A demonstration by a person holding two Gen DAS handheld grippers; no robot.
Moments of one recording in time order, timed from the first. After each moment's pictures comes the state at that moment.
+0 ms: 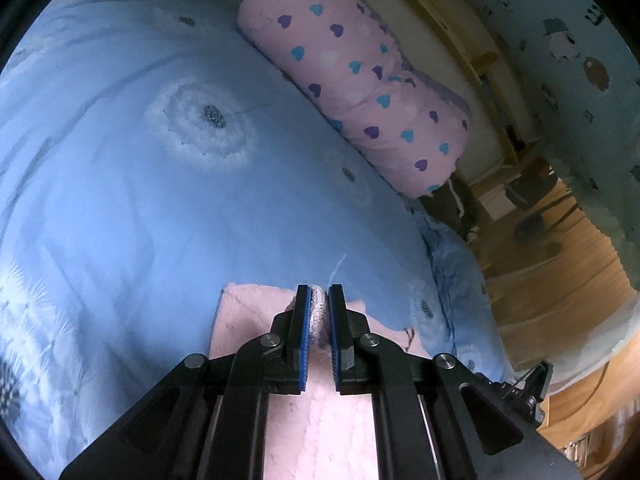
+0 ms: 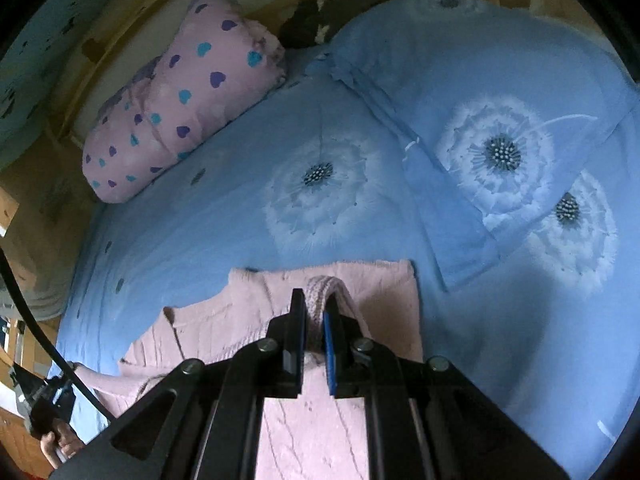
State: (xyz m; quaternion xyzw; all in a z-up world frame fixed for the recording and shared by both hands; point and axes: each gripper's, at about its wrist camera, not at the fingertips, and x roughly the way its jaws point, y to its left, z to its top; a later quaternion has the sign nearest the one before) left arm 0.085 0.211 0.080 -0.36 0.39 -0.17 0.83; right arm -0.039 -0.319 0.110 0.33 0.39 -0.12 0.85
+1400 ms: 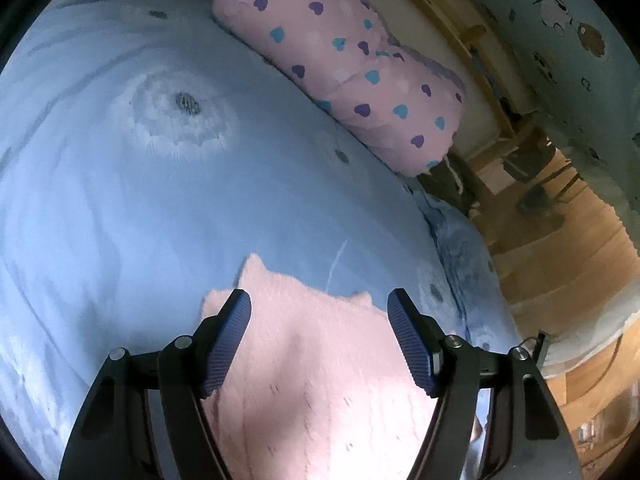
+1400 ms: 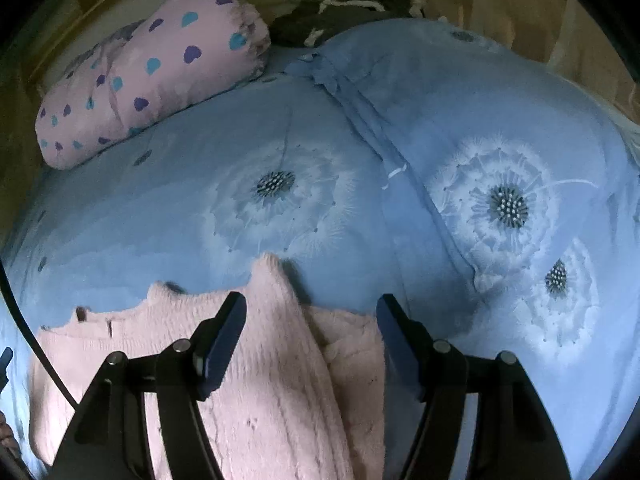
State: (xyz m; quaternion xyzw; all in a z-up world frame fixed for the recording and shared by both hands) left arm 0.098 0.187 0.066 -0.31 0.40 -0.20 0.84; right arm 0.003 -0.309 0.078 0.19 0.43 -0.19 0.86
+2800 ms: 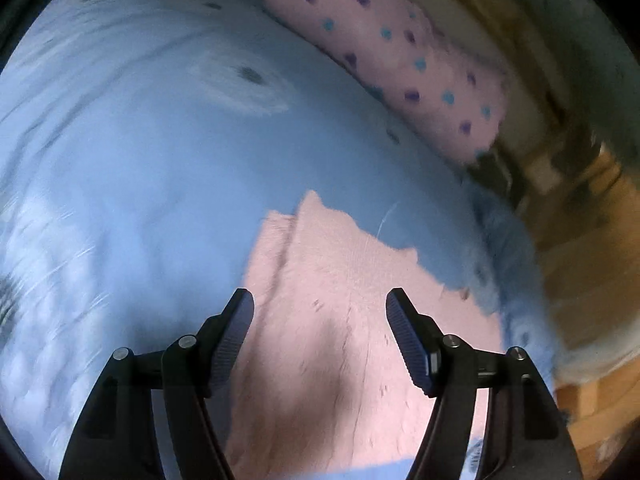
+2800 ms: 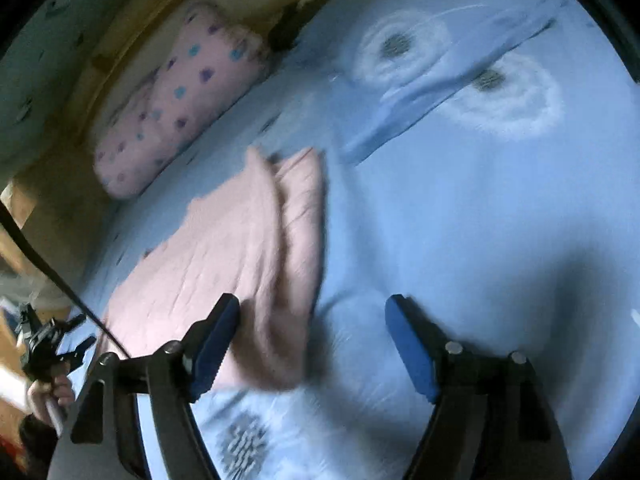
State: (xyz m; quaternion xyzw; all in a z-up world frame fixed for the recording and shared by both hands) left arm 0.024 0.190 0.055 -0.30 0.43 -0.09 0.84; right arm -0.172 -0.310 0.021 0.35 0.37 -0.06 0.86
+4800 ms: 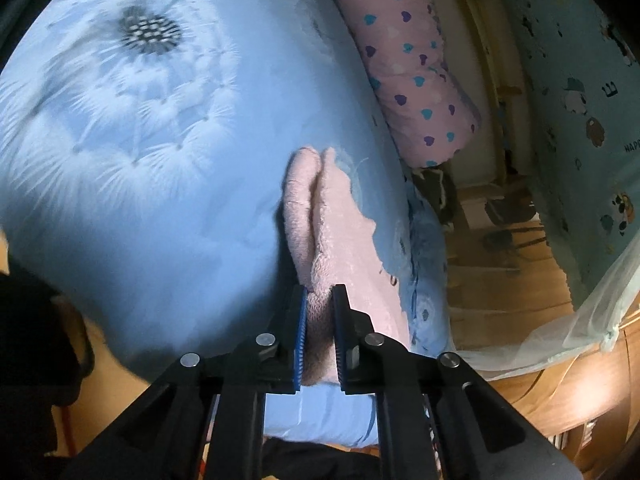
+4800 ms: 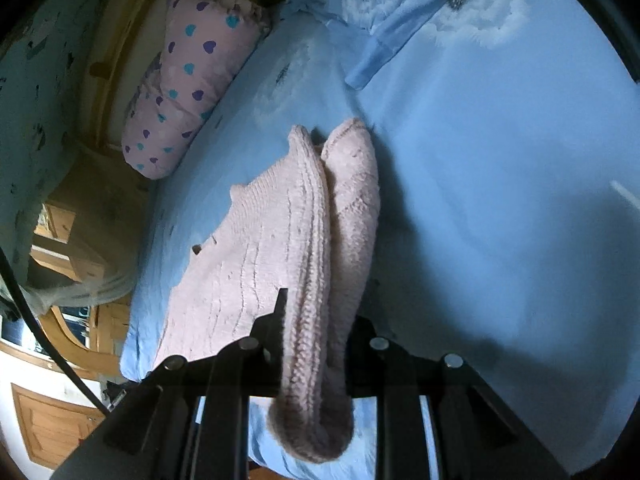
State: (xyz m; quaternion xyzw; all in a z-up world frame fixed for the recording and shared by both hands) left arm -0.112 0.239 0.003 -0.49 0.43 -0.17 0.73; right arm -0.213 -0.311 0.027 0.45 0.41 -0.01 0.79
